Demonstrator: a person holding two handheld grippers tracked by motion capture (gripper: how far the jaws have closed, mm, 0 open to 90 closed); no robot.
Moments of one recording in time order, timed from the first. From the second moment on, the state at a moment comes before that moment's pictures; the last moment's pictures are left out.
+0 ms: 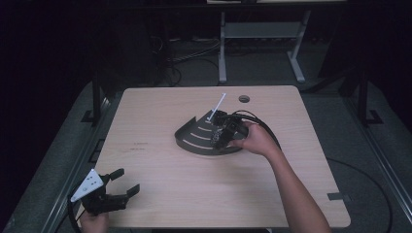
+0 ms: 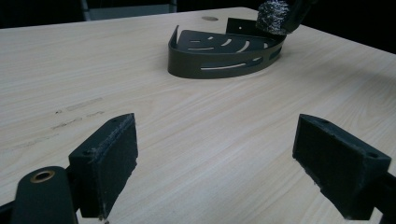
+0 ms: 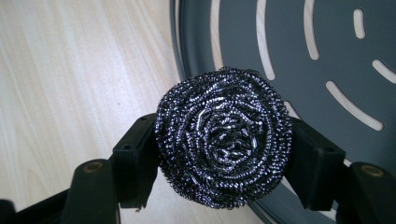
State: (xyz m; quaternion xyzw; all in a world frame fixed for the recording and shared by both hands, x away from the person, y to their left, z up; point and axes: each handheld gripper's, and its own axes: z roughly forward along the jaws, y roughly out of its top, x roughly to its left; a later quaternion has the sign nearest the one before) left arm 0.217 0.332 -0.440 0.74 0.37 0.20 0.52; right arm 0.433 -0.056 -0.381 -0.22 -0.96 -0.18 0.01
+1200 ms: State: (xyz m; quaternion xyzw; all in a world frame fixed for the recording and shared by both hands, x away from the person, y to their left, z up) left arm 0.217 0.332 -0.440 0.74 0.37 0.20 0.52; right arm 0.469 -0.059 -0.415 -0.27 -0.95 -0.17 0.01
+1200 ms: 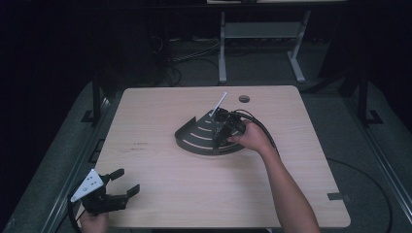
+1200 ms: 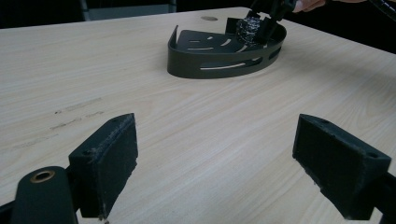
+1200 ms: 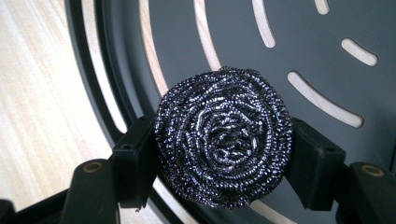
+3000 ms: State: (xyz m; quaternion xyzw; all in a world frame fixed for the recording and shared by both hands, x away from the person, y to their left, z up) left arm 0.217 0.333 -0.440 0.74 0.37 0.20 0.53; right arm 0.479 -0.048 -0.437 -0.29 -0.95 -0.15 0.01
